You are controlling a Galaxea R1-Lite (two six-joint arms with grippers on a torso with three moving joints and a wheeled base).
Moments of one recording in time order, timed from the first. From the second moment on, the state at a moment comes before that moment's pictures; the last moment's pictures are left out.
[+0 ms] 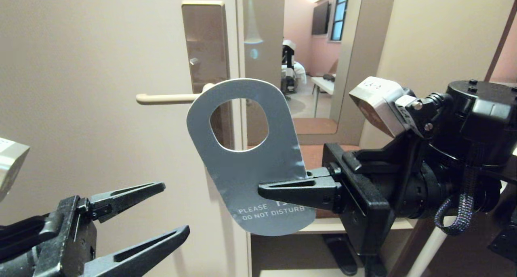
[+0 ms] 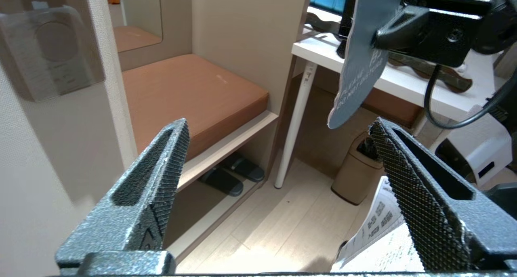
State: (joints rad) left arm -0.67 1.02 -0.38 -0.62 -0.25 -0.22; right arm 0.75 1.61 -0.83 -0.77 0.79 0.19
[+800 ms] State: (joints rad) left arm -0.81 1.06 -0.39 -0.67 -0.25 -0.26; right arm 0.78 1.70 -0.77 -1.04 0.79 0.36
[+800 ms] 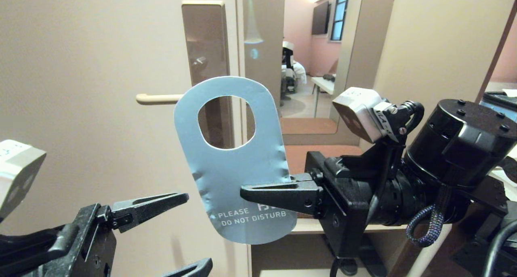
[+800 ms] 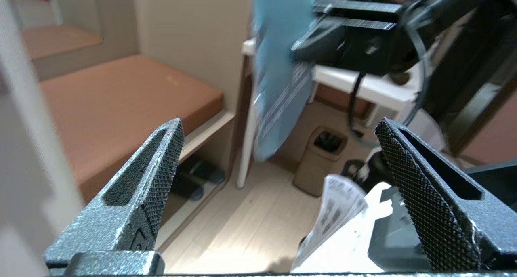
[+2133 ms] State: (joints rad) left arm -0.84 1.18 -0.42 -0.78 -0.36 -0.28; right arm 0.81 1.78 -0.81 -1.26 0.79 0.48
